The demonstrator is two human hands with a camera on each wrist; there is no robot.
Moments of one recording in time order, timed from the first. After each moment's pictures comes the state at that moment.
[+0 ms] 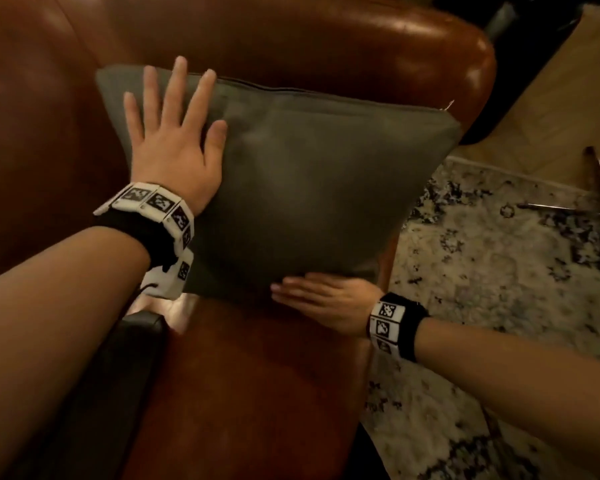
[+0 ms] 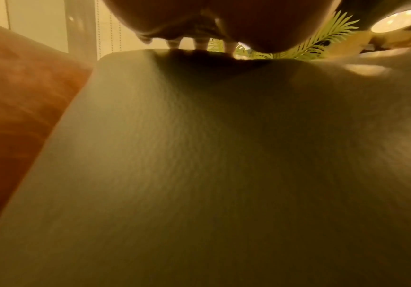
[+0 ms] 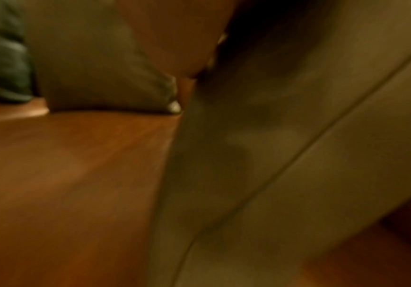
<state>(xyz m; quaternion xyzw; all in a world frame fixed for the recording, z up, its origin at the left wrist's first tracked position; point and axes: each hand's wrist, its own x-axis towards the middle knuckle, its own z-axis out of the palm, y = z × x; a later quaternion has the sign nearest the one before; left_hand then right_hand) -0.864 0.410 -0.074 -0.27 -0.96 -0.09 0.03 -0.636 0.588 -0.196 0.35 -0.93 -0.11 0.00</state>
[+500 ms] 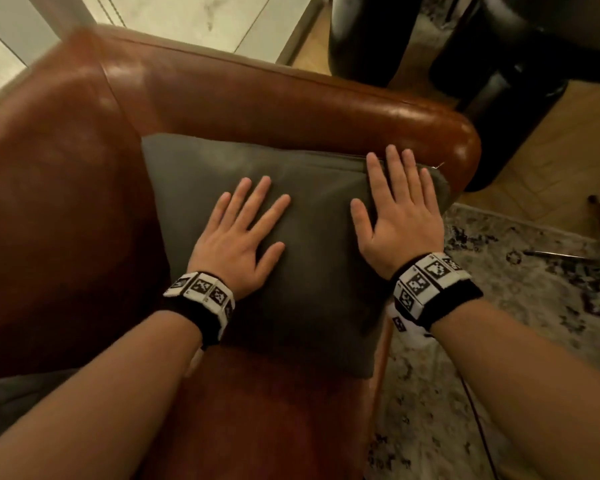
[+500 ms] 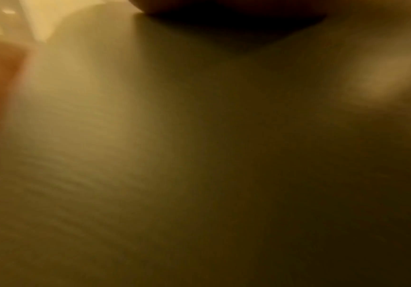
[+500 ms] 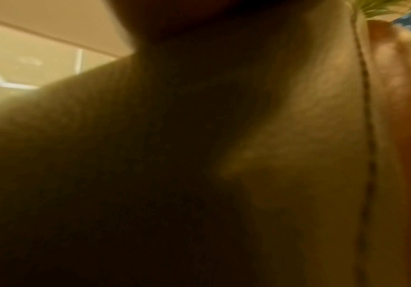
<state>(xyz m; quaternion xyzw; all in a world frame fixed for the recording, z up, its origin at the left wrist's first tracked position) -0.831 0.421 -0.098 -0.40 -0.91 0.00 0.03 -0.734 0.655 -0.070 -0.18 -0.98 0.04 0.09</state>
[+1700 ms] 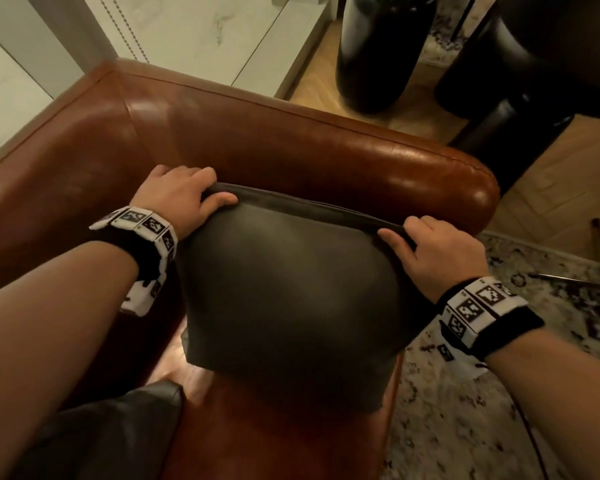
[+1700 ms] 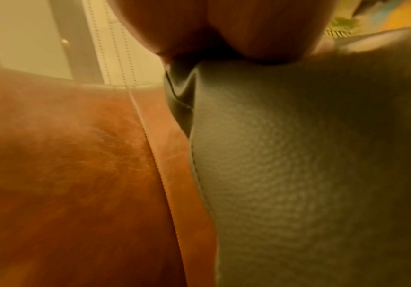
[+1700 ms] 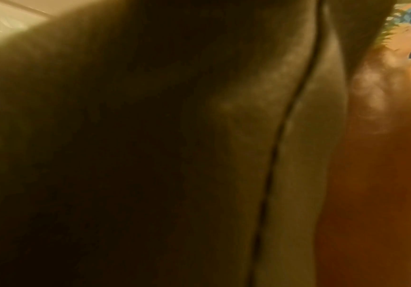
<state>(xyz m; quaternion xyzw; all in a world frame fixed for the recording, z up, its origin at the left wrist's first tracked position) -0.979 0.386 -0.034 -0.34 -0.94 0.00 -0.06 -0.747 0.683 -0.037 -0.12 -0.99 0.03 0.07</state>
